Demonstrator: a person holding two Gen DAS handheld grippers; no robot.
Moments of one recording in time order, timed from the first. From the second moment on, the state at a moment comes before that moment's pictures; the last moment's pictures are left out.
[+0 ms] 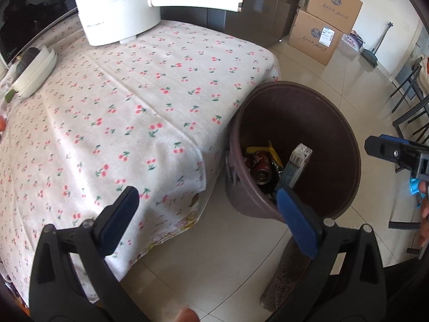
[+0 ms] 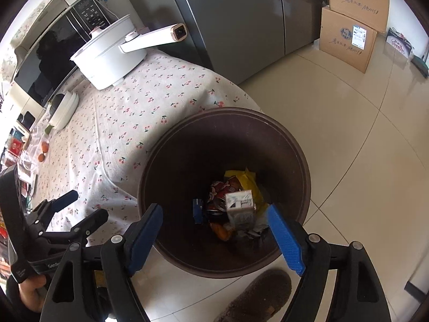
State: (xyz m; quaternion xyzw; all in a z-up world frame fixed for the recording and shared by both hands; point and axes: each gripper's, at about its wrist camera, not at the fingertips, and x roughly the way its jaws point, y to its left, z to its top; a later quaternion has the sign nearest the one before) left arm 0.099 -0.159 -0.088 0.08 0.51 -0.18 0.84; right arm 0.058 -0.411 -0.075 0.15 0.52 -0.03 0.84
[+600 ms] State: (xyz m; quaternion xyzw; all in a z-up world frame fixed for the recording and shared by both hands) left arm 0.021 -0.051 -0.035 0.04 0.41 -0.06 0.91; right arm -0.008 -0.303 -0.021 0.03 0.41 -0.05 0.91
